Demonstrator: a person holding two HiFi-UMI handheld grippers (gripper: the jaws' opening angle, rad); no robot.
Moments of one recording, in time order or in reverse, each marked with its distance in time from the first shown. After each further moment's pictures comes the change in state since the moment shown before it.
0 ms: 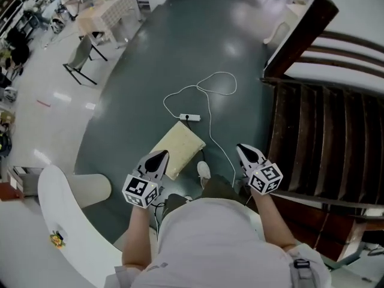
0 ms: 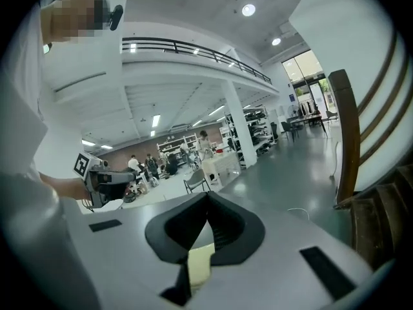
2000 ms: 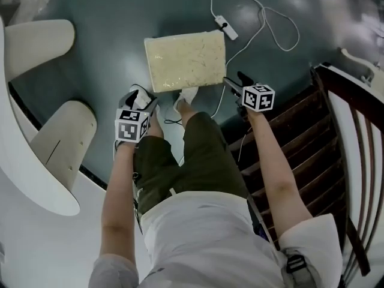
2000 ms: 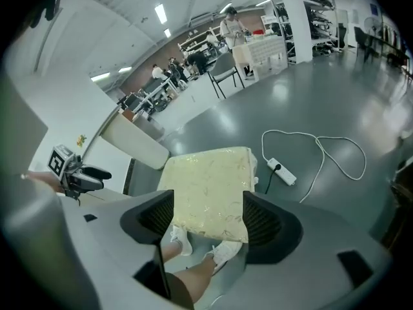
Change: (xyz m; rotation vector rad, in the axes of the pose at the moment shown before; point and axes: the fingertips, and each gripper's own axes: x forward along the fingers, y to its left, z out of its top) left arm -0.009 0.132 -0.454 -0.745 0.540 0.555; right arm 0.339 -0.089 -0.362 -0.099 0.959 0.339
